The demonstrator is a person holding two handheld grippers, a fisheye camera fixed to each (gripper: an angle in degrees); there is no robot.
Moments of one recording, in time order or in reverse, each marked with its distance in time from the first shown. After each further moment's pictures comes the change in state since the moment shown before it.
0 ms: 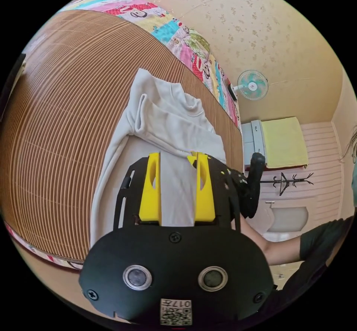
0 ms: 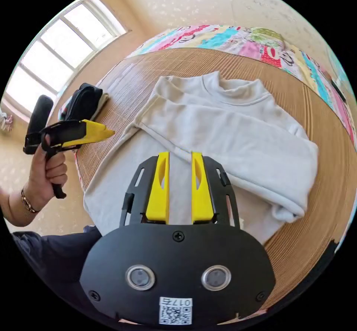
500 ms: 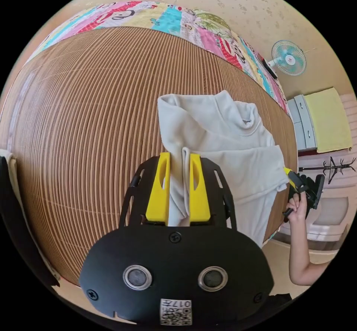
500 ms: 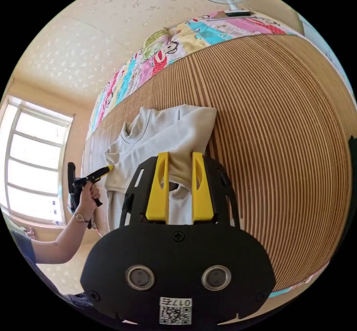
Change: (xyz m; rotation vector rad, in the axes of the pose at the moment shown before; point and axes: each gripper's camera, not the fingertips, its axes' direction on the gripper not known) left arm -0.011 -0.159 0.071 -0.108 -0.384 0.153; right arm 0.166 0.062 -0.066 0.195 -0.090 0.661
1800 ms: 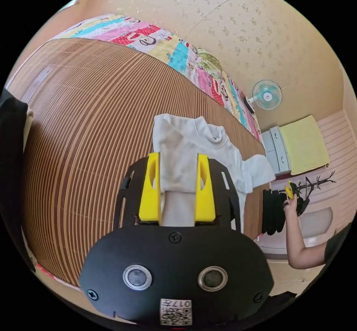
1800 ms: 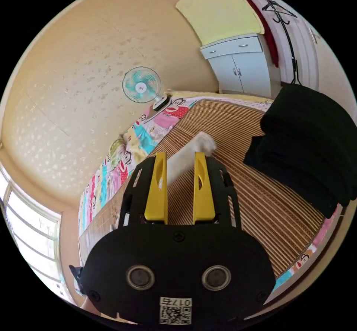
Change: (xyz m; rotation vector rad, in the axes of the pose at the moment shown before) left arm -0.013 0.070 -0.103 0.242 0.193 -0.102; right arm 0.124 -0.006 -0.237 0.692 0.176 0.335
